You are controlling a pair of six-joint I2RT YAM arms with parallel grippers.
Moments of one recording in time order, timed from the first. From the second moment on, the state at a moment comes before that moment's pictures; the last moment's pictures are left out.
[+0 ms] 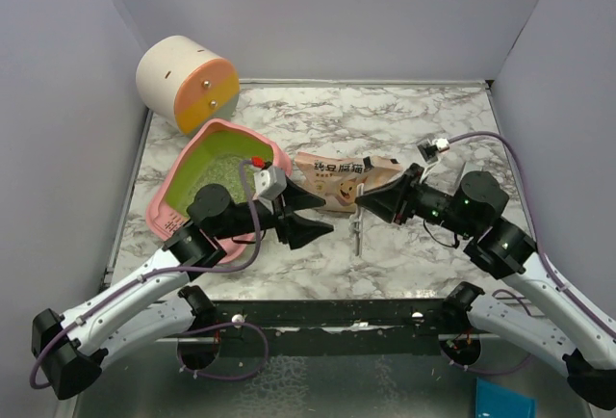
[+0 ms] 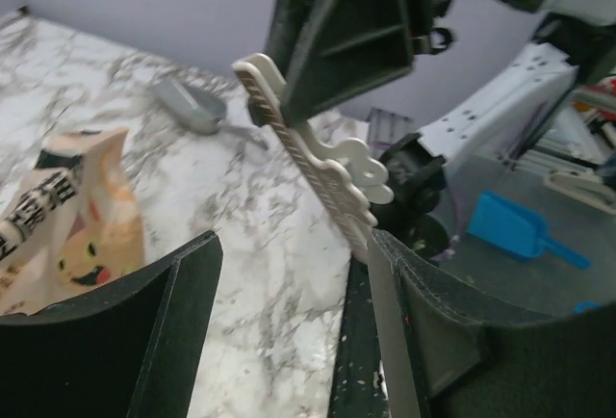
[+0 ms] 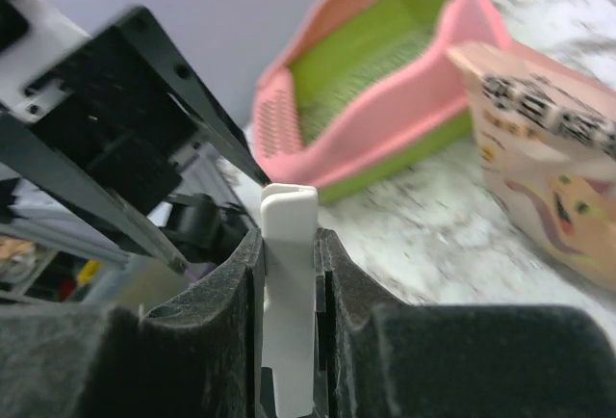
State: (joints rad) left arm -0.82 0.83 0.70 0.16 0.51 -0.27; right arm 0.72 0.72 0.83 -0.24 -0.27 0.55
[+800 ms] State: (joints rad) left arm -0.82 0.81 0.56 0.91 0.86 -0.74; right arm 0.72 1.01 0.82 1.26 -1.00 1.21
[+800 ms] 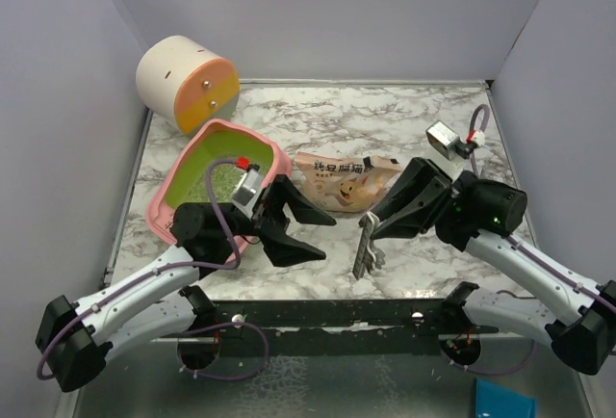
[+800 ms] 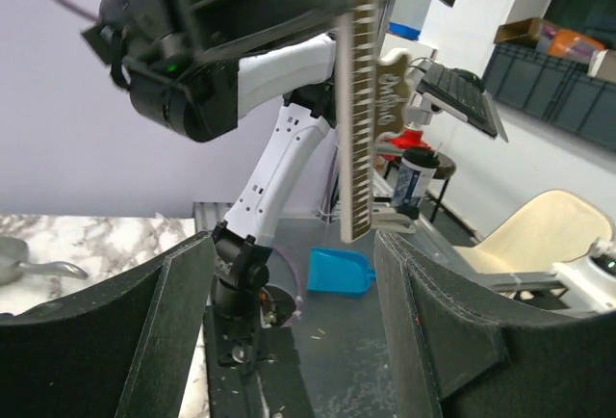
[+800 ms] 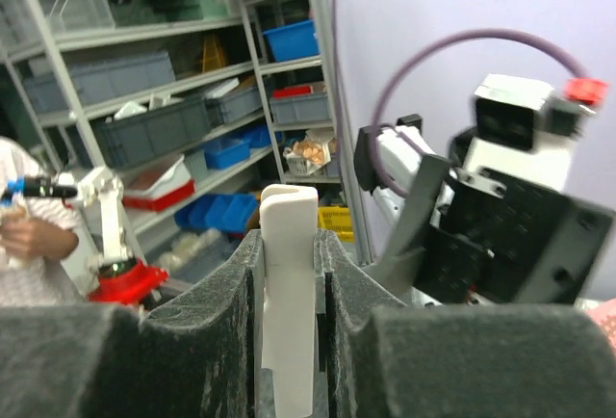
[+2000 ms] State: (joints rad) left arm -0.91 1.27 0.74 1.50 0.99 -1.24; right arm 0.72 1.11 1.01 1.24 -1.13 1.15
